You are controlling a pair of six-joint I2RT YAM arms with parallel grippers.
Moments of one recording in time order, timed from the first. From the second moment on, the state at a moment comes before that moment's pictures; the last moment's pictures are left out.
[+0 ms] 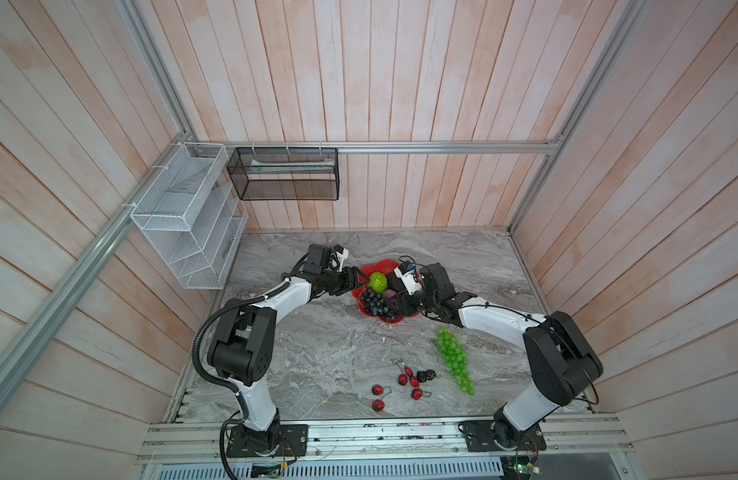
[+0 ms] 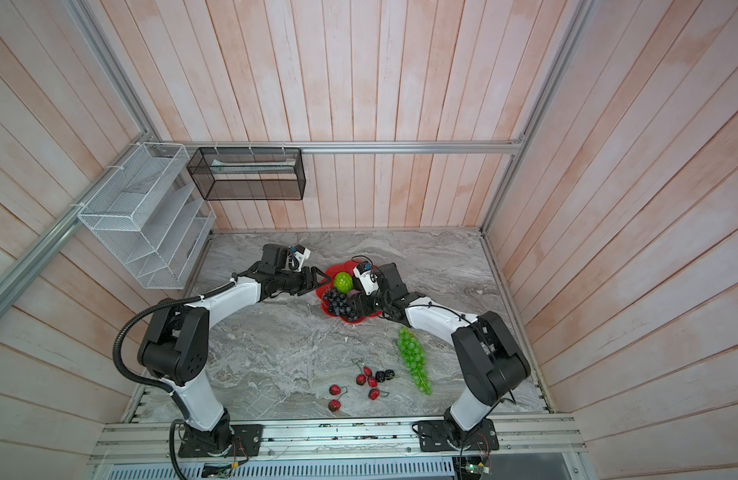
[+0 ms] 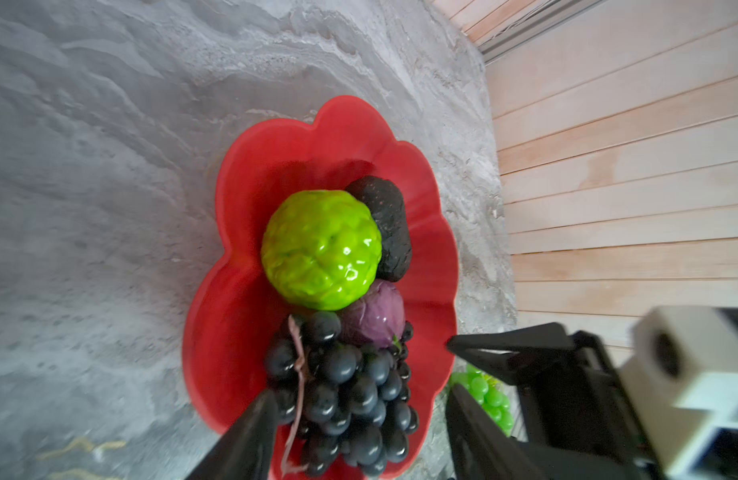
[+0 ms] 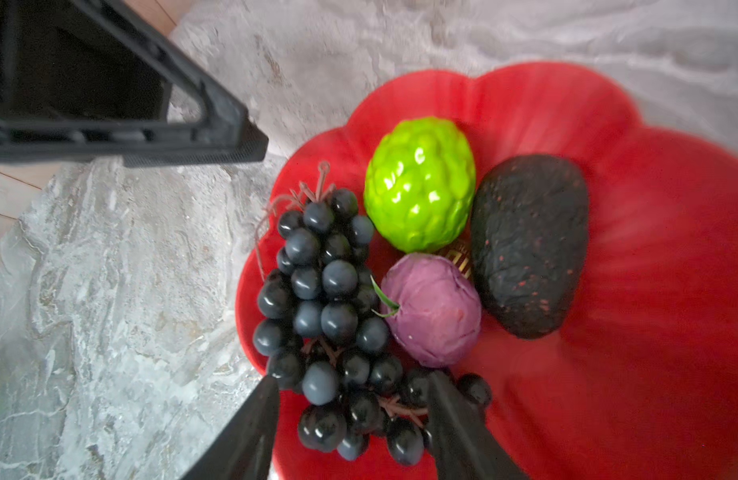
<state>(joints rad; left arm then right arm) -0.32 1.78 1.19 -0.20 0.58 -0.51 0.57 1.59 0.95 -0.03 -0.31 0.15</state>
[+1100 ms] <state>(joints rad) -0.46 1.35 0.95 -0.30 0.24 -0.48 0.13 0.84 0.48 -0.38 -0.26 0.58</state>
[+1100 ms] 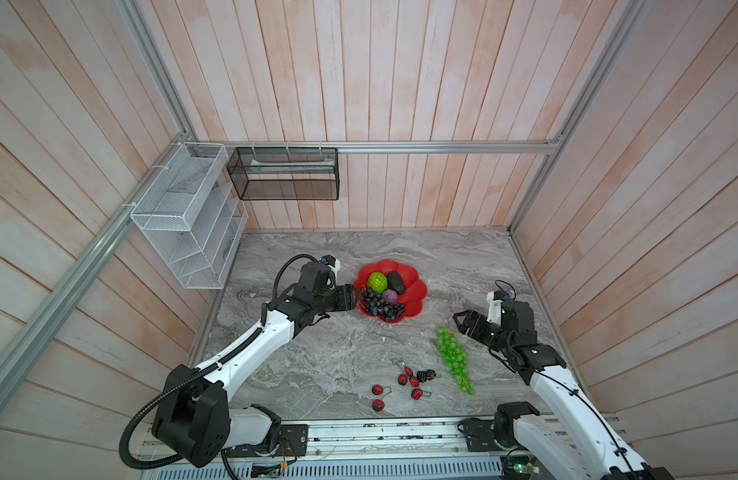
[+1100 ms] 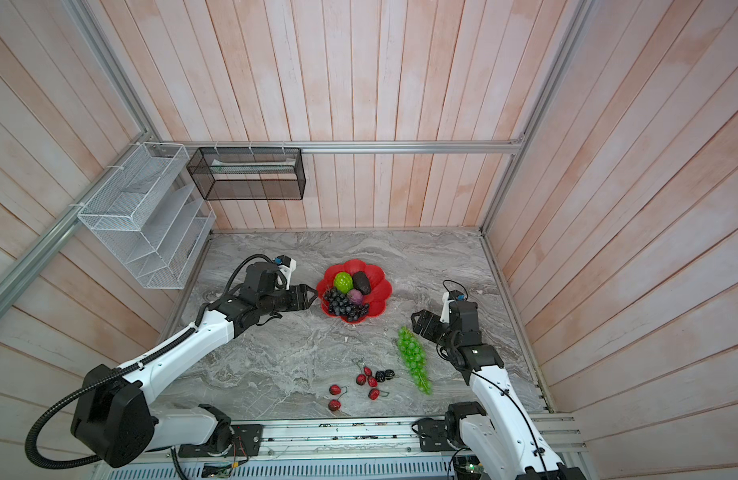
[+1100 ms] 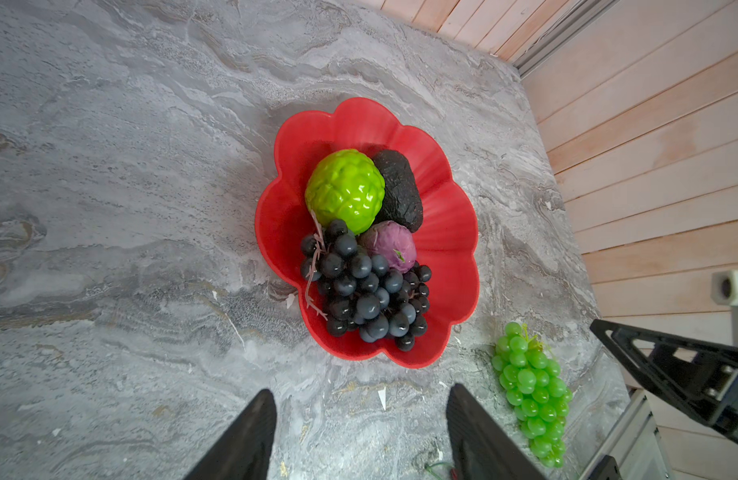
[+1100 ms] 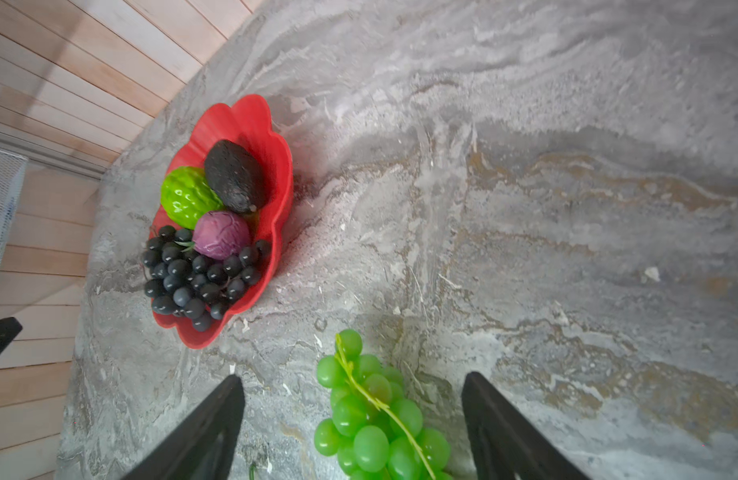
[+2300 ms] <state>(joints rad) -0.46 1.50 1.00 -0.30 0.27 -0.47 0.13 1.22 0.45 -0.10 -0.46 0.54</state>
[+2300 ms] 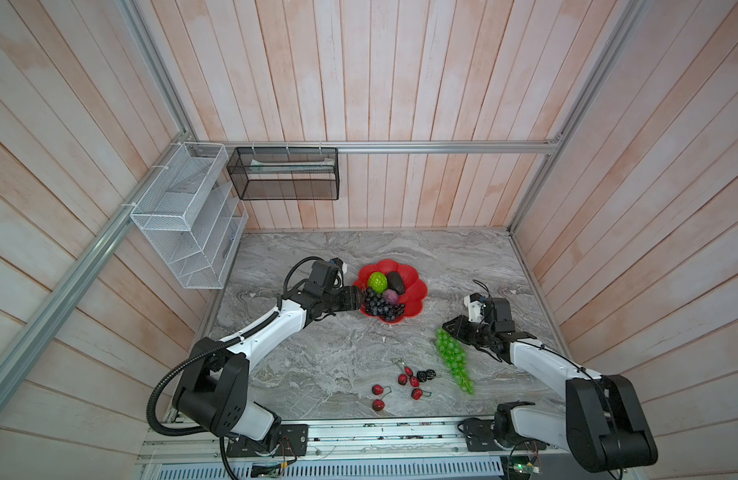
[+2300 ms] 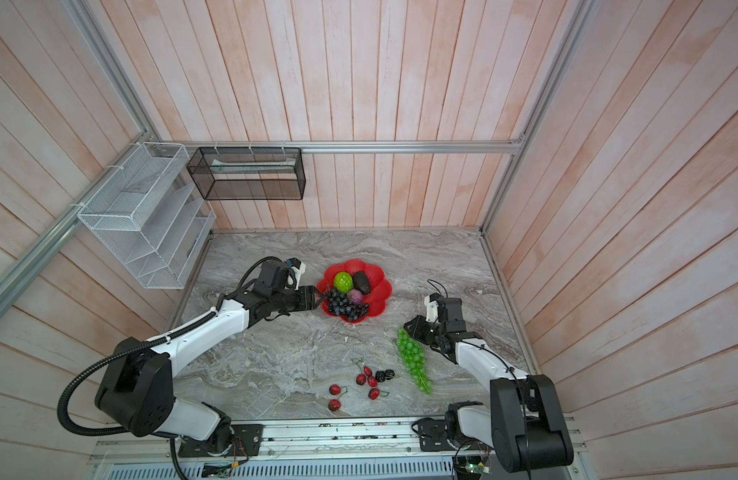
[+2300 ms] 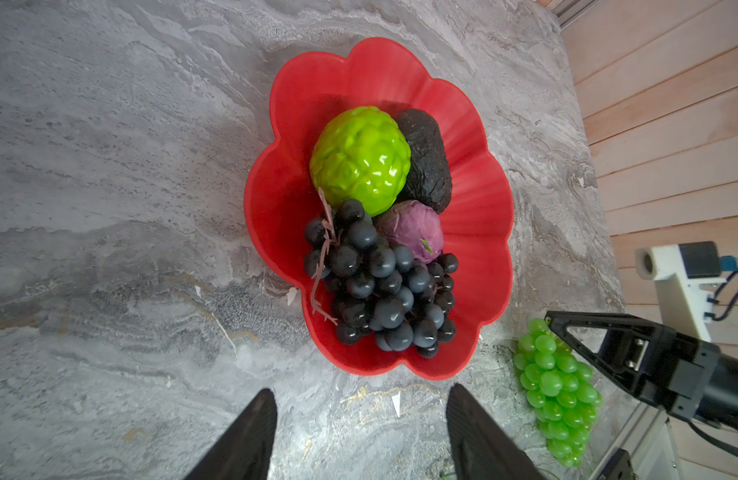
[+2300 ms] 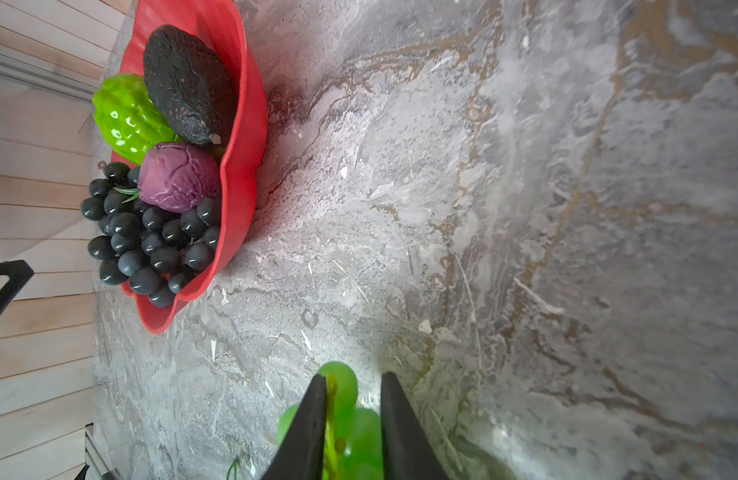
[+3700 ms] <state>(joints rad) -0.46 1.51 1.01 -0.31 0.29 -0.47 0.05 1.18 0.40 -0.10 -0.64 0.50</state>
